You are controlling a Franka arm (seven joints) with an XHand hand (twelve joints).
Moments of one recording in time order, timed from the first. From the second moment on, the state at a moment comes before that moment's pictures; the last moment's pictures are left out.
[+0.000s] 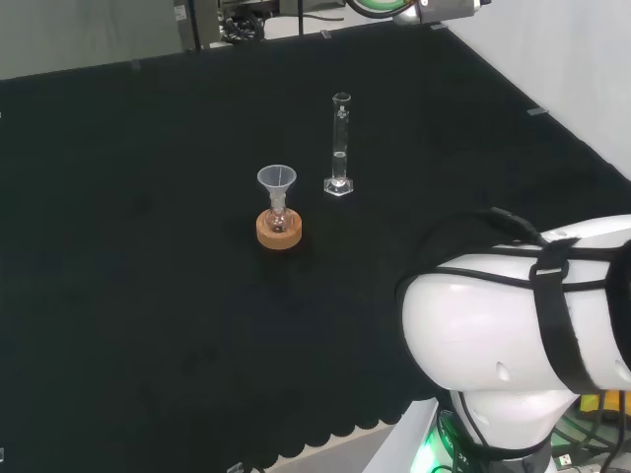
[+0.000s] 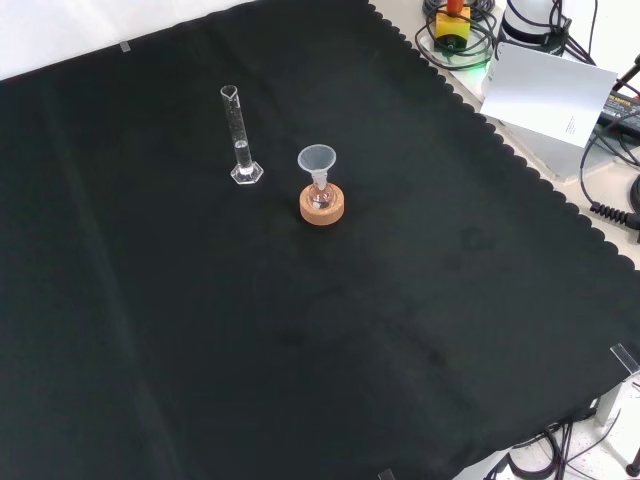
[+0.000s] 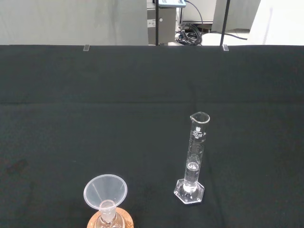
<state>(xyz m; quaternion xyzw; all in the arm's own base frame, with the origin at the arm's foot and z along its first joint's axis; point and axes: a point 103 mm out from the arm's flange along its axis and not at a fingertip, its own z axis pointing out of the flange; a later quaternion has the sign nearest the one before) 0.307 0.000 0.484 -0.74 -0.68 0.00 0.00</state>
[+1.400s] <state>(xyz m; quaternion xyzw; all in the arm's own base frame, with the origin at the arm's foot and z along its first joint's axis) 0.346 -0.028 0.441 -0.76 -0.65 0.02 0.02</state>
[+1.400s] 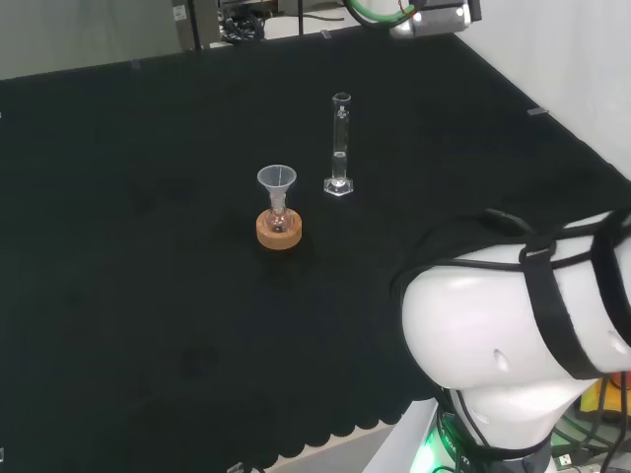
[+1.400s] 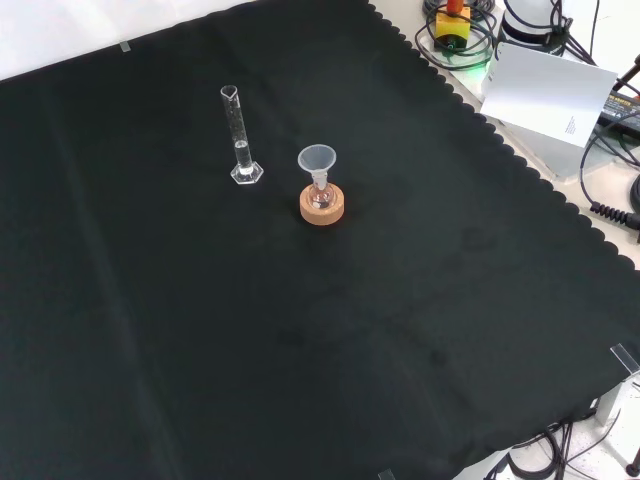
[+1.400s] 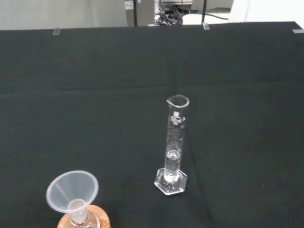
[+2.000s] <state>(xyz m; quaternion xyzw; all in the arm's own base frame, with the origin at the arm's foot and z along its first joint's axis) 0.405 -0.088 0.382 -0.77 -0.64 0.00 0.05</state>
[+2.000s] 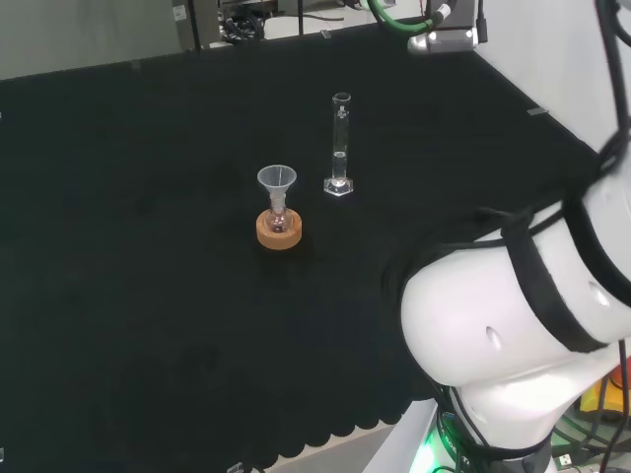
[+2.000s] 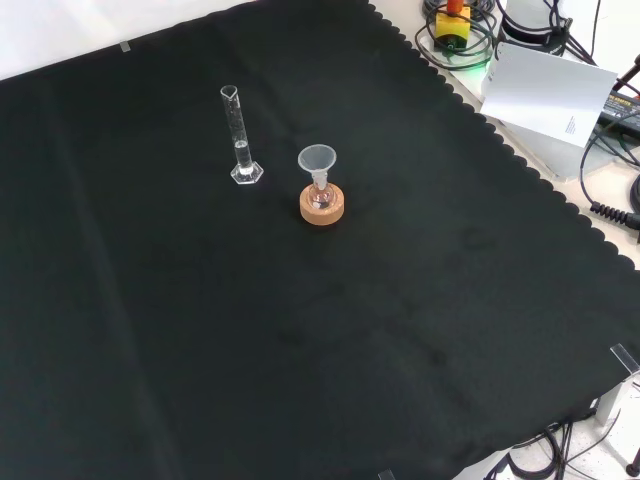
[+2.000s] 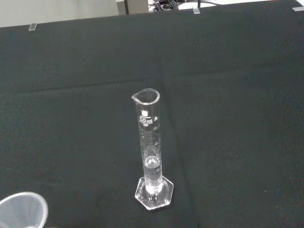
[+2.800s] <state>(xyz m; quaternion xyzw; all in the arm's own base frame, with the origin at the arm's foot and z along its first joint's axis) 0.474 -0.129 0.269 -0.75 -0.65 -0.06 0.09</state>
